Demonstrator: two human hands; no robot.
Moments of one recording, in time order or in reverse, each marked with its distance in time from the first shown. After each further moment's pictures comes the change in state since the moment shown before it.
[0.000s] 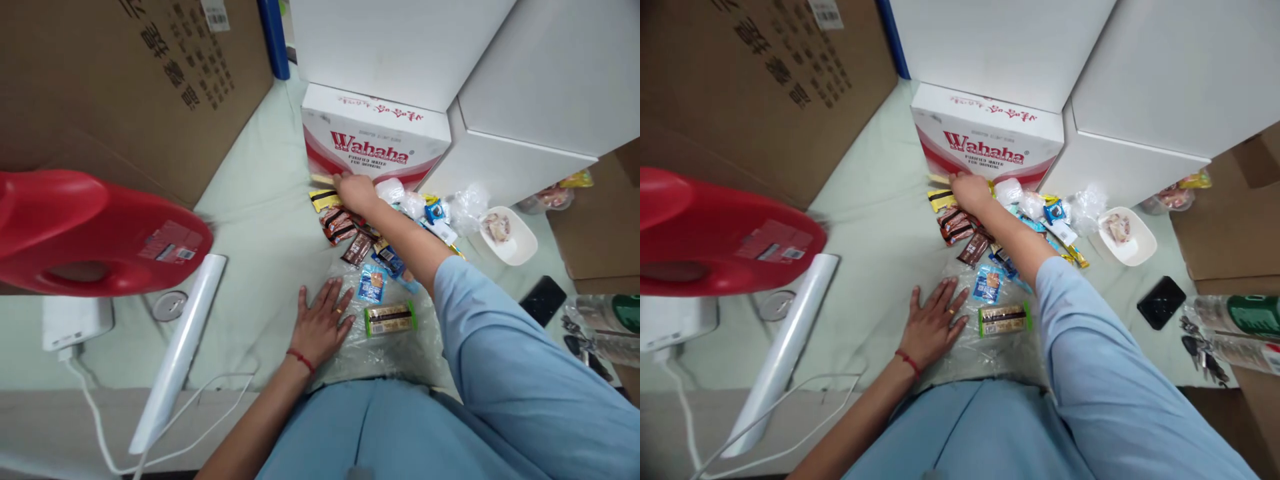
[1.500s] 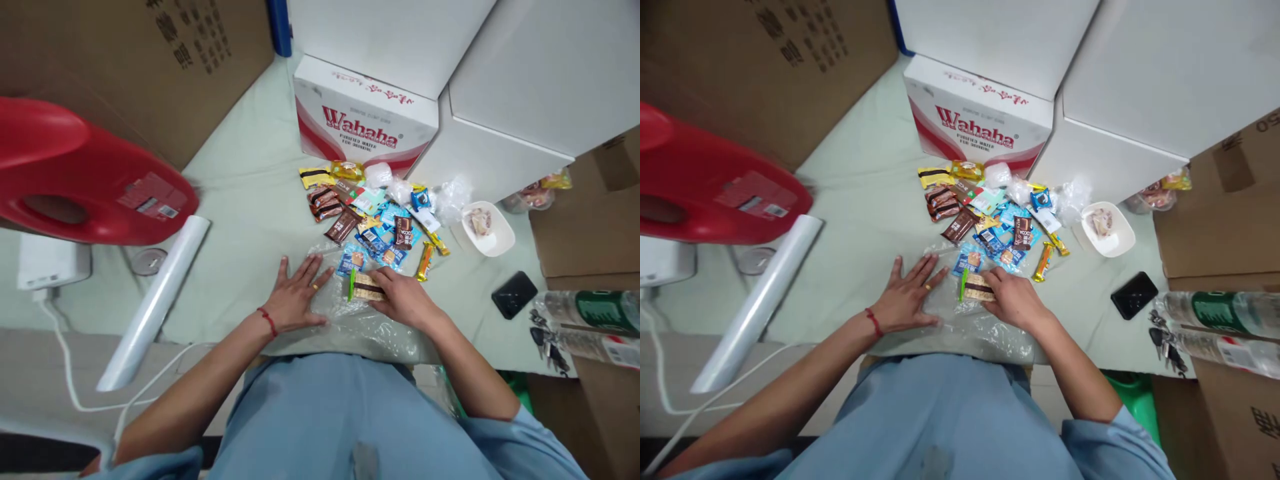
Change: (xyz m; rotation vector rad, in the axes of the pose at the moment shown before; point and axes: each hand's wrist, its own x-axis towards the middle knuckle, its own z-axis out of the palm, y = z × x) left_hand 0.002 -0.010 -0.009 0.009 -0.192 0.099; right_hand -0.310 0.014 0.003 0.239 -0.333 -0.095
